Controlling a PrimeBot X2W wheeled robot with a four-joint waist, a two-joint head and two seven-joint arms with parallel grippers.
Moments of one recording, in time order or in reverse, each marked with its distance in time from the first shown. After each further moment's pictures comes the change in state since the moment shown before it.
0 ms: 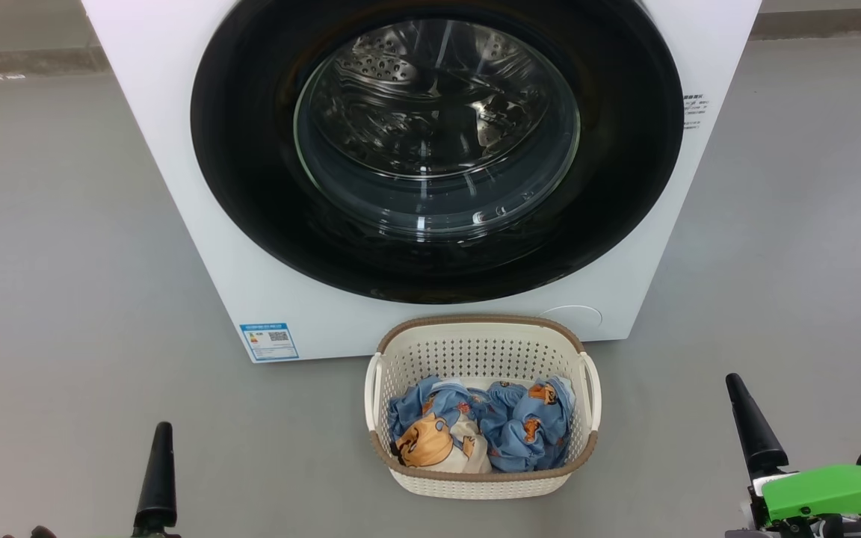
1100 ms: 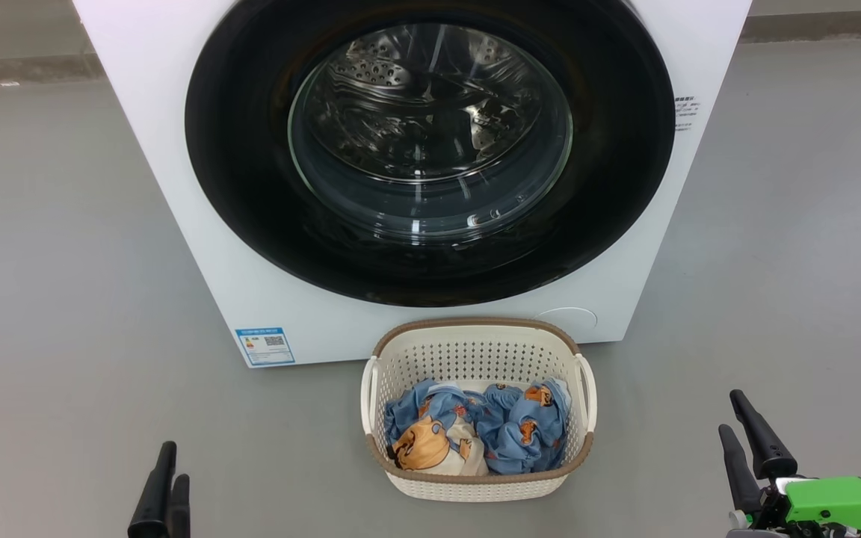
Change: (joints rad) left arm 0.003 -0.006 0.010 0.056 -0.355 0.003 0.086; right arm 0.001 0.013 -0.006 0.043 0.348 0.000 0.053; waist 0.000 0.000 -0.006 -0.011
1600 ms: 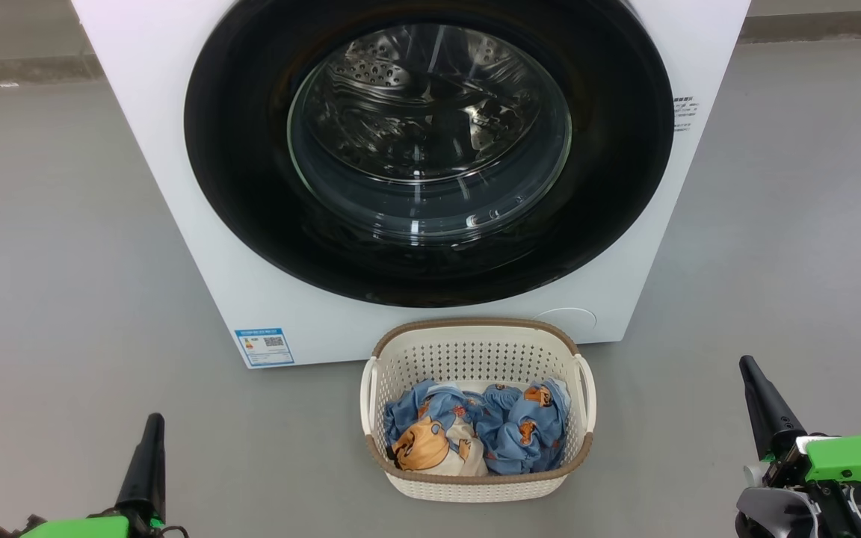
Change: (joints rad) left arm -0.050 0.023 0.017 -0.057 -0.006 -0.001 0.019; right arm -0.059 -0.041 -0.011 -0.056 0.009 0.001 0.008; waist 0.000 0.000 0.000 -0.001
